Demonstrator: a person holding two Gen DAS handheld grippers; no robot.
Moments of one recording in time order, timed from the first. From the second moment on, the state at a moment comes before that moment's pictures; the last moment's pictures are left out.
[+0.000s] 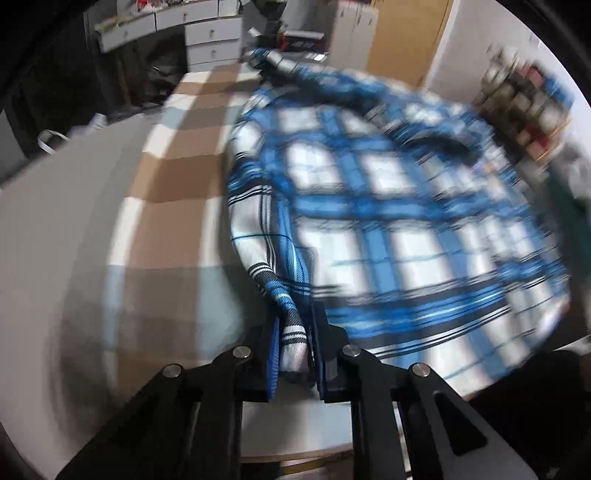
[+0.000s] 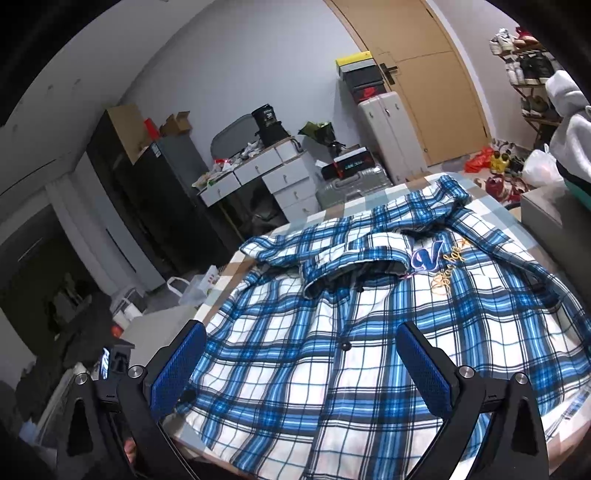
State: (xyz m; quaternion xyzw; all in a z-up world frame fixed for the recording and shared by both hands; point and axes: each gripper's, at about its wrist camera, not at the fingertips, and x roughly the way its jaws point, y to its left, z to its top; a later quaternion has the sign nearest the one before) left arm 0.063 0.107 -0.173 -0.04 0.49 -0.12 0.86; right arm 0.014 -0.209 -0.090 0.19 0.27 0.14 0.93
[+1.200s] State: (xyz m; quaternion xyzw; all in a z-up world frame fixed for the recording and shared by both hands) left arm 0.073 0.112 -0.184 -0.03 0.52 -0.08 0.85; right arm 0.027 -0.359 -0.135 0.11 0.49 -0.05 0.86
